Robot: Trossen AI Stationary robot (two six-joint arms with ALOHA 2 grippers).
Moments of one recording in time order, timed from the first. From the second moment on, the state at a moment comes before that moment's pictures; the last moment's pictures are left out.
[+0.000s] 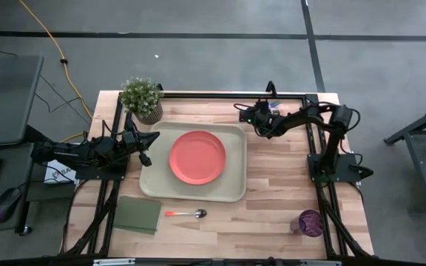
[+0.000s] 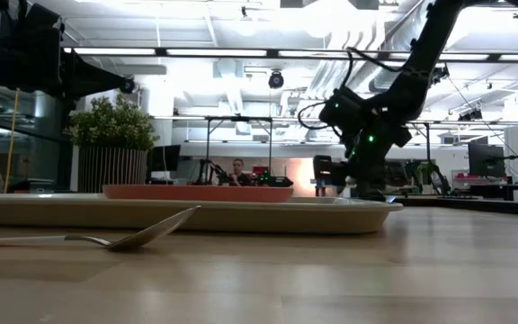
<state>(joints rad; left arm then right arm) 0.03 0.04 0.01 0.07 -0.56 0.11 -0.48 1.85 0.75 0.27 0.77 0.80</state>
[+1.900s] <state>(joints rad) 0.03 0.04 0.01 0.07 -0.56 0.08 -0.36 1.94 0.97 -0.61 0.77 0.36</state>
